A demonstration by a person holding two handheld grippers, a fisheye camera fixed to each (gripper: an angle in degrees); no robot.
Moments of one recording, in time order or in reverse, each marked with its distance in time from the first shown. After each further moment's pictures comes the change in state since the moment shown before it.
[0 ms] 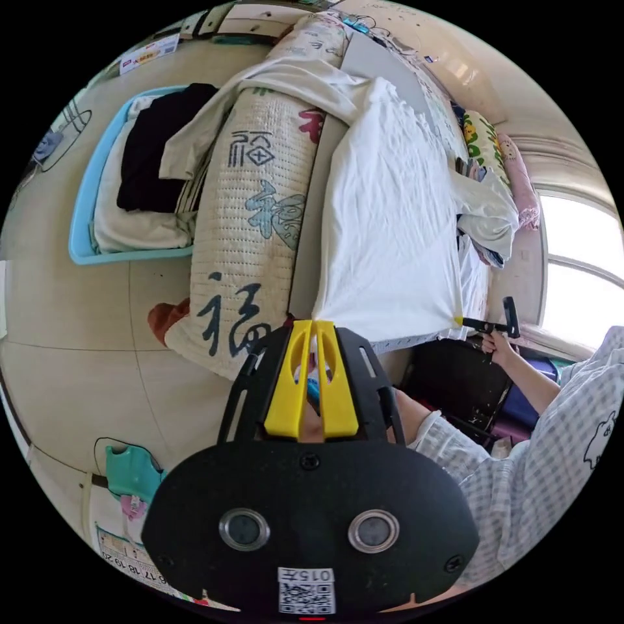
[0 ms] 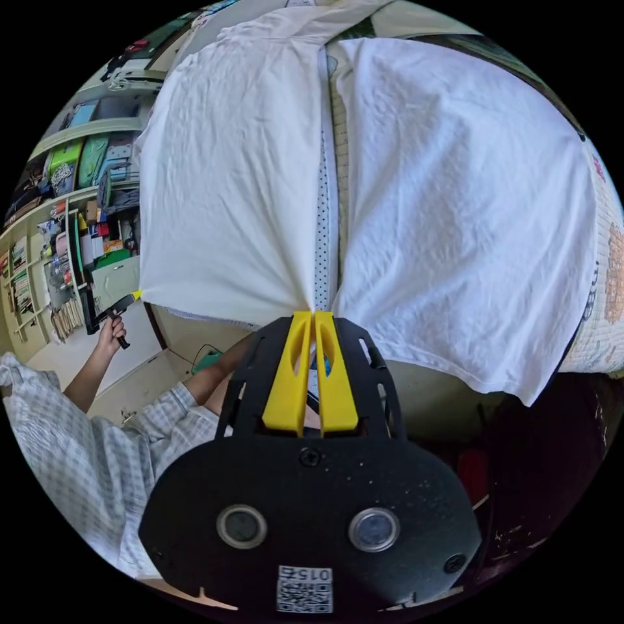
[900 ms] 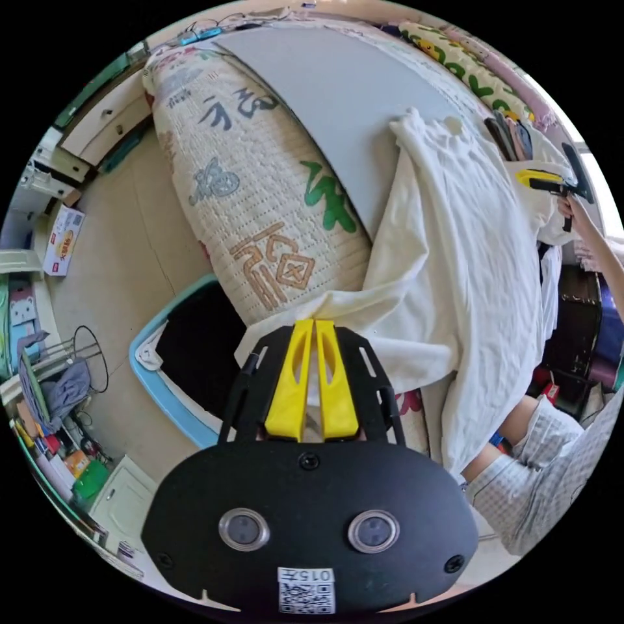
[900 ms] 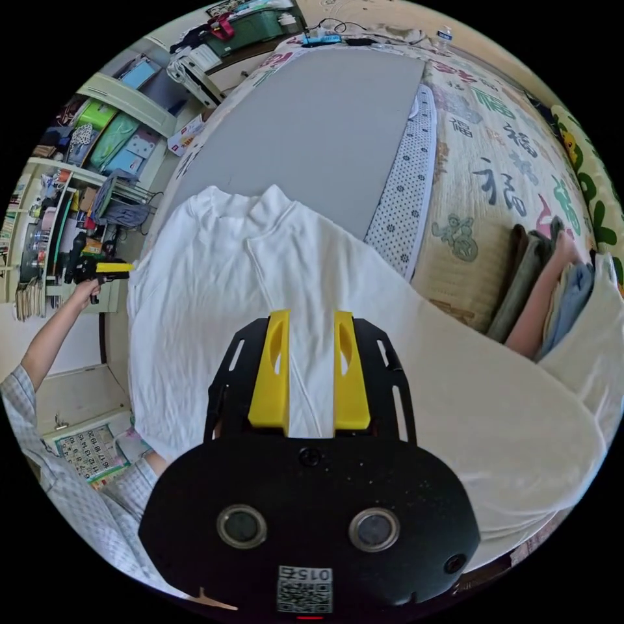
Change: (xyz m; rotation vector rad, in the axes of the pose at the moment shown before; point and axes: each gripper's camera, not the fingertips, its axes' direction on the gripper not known) left arm 0.082 -0.386 -0.068 -0.067 -0.371 0.438; right arm -0.226 -0.515 -0.340 0.323 0.259 -0.317
